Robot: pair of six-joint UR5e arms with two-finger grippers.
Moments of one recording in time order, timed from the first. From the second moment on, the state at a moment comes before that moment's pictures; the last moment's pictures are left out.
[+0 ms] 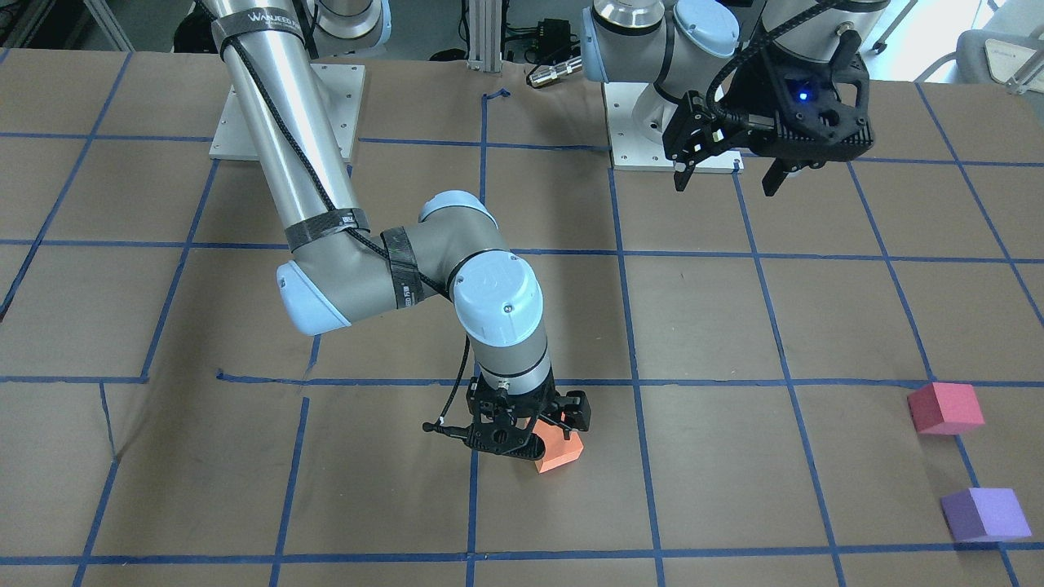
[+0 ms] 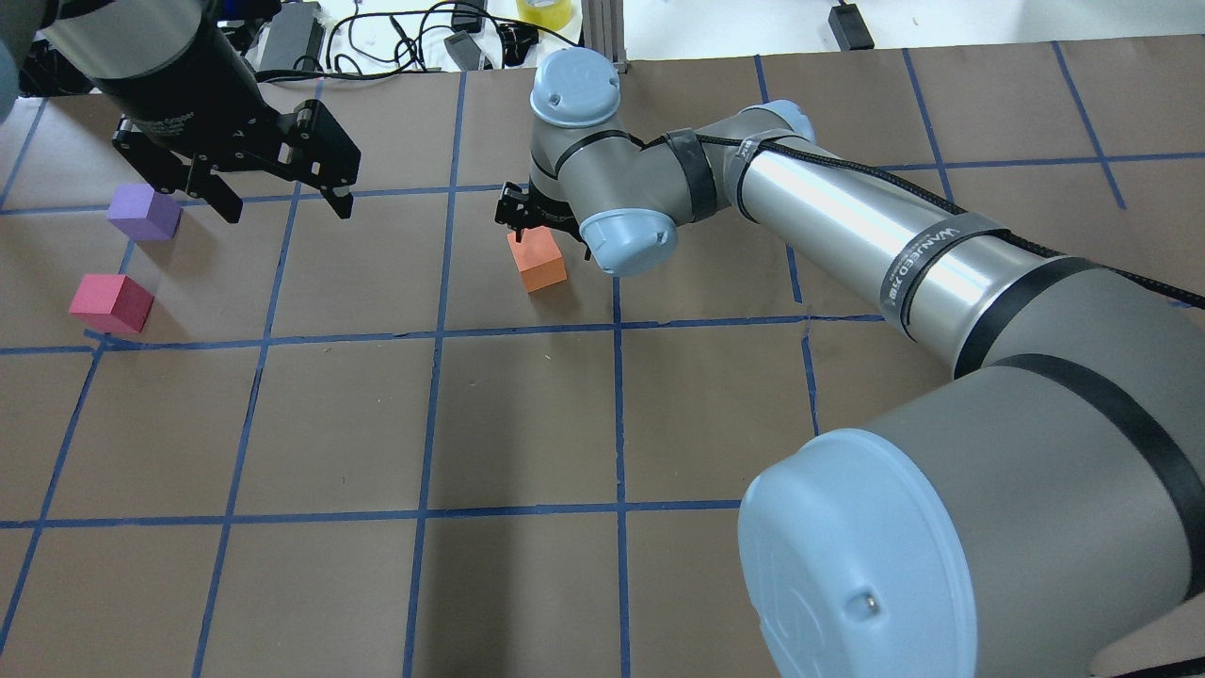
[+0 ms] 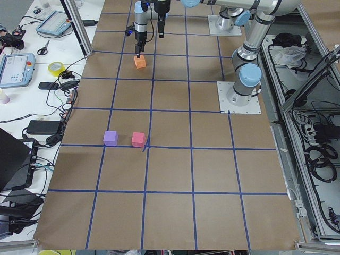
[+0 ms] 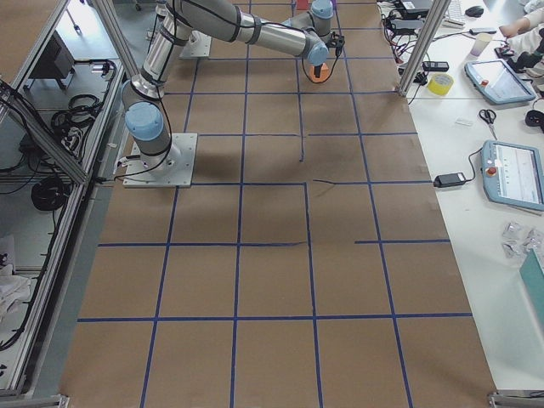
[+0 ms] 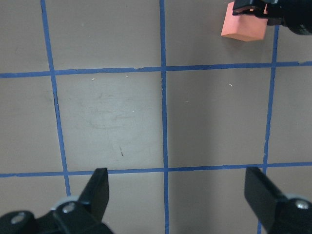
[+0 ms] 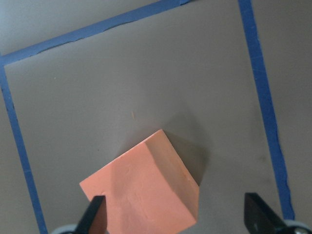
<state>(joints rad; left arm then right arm) -1.55 -1.55 -1.49 -1.66 1.56 0.04 1.97 -0.87 1.36 -2.24 -1.45 0.64</state>
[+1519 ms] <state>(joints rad) -1.55 -1.71 -1.49 -1.45 1.57 0.03 1.72 -1.22 1.47 -1.92 -1.54 0.15</state>
